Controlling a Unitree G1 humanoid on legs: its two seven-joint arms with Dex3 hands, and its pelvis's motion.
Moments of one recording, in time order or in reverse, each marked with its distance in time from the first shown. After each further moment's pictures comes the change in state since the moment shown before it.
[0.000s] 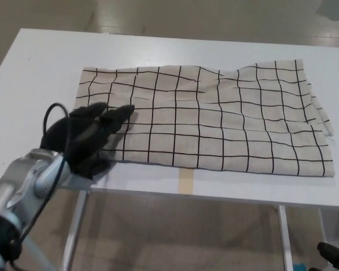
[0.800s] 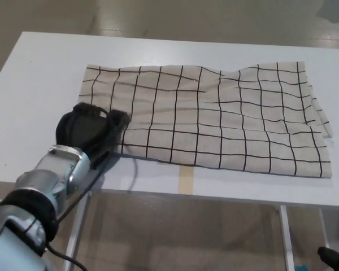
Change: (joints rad) left_arm -0.188 -0.146 -0.251 0.362 0.128 0.216 0.289; right_arm 0.021 -0.010 0.015 0.006 -0.023 -0.031 -0.002
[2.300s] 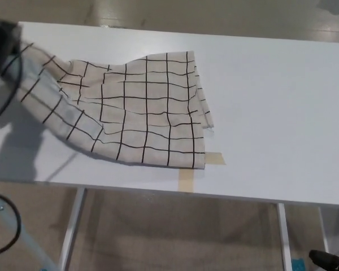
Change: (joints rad) left_arm -0.232 0.350 0.046 0.019 0.021 -0.102 0.252; right_arm -0.007 -0.024 0.012 -0.001 -0.021 -0.012 0.009
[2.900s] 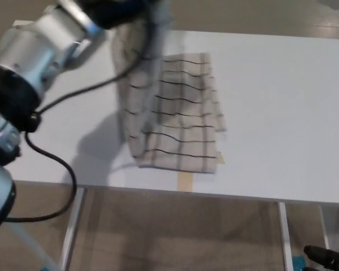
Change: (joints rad) left_arm -0.172 -0.169 -0.141 -0.422 0.140 -0.168 0.124; right_arm -0.025 -0.001 0.010 0.007 -0.037 -0.022 -0.024
